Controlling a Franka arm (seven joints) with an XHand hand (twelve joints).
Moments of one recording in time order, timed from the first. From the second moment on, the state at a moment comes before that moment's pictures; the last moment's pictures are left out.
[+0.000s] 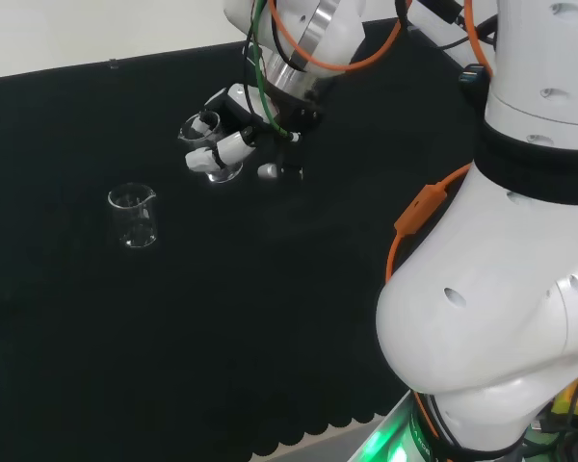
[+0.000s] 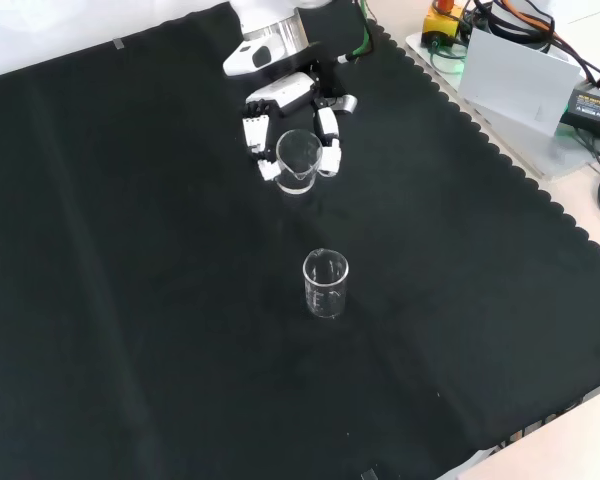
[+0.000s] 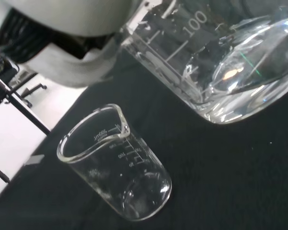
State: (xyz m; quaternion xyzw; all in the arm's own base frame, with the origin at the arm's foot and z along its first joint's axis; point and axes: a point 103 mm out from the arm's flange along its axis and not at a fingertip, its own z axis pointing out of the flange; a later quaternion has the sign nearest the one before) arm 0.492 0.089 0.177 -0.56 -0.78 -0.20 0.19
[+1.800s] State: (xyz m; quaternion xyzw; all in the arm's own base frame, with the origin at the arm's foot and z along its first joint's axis) arm 0.525 0.154 0.191 -0.57 -0.82 0.03 0.08
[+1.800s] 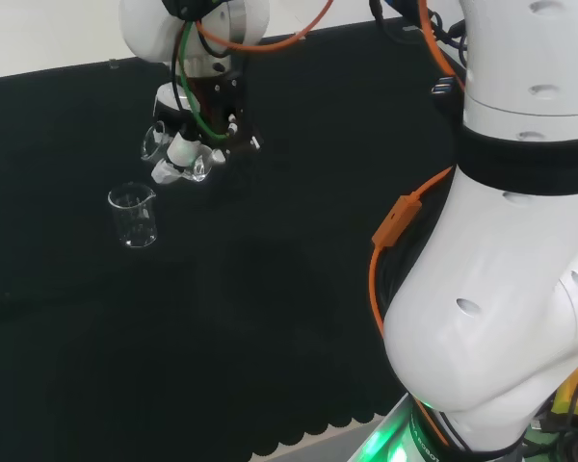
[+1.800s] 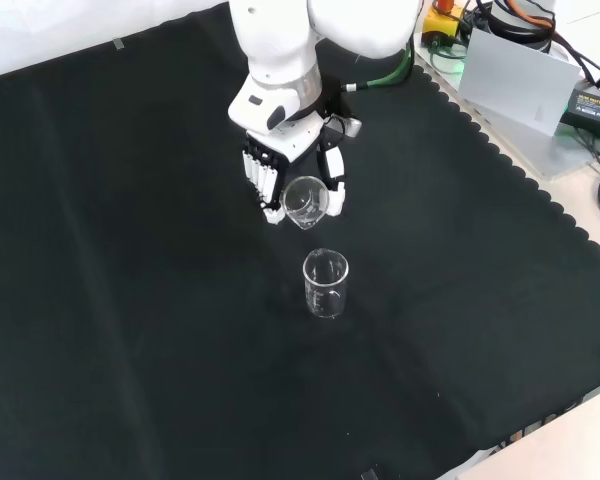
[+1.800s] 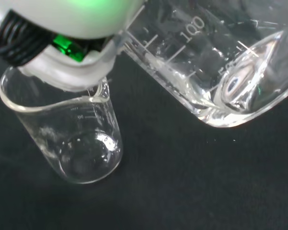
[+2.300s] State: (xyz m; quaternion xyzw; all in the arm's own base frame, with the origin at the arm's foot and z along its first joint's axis) arm 0.523 0.167 0.187 -0.56 -0.82 0.10 0.06
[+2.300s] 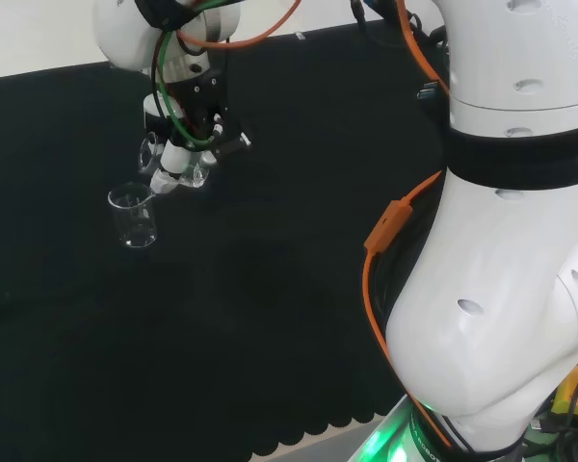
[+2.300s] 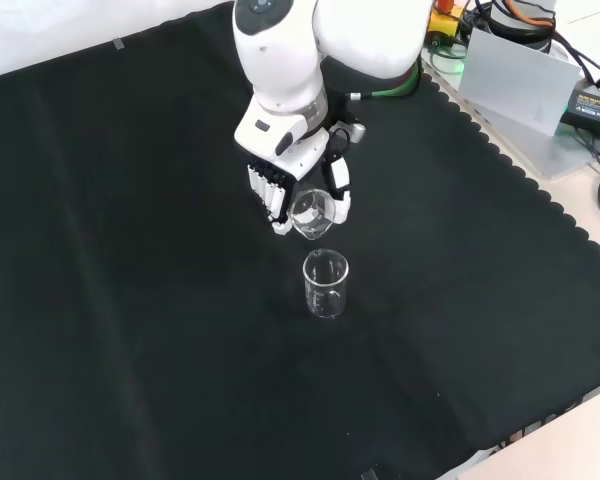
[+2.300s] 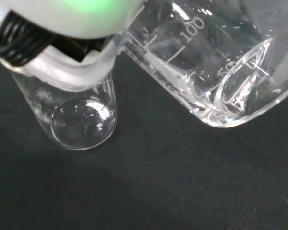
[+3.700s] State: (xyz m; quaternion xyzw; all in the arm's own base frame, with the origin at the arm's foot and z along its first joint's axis) arm 0.517 0.203 0.195 -0.52 -0.82 0.23 0.02
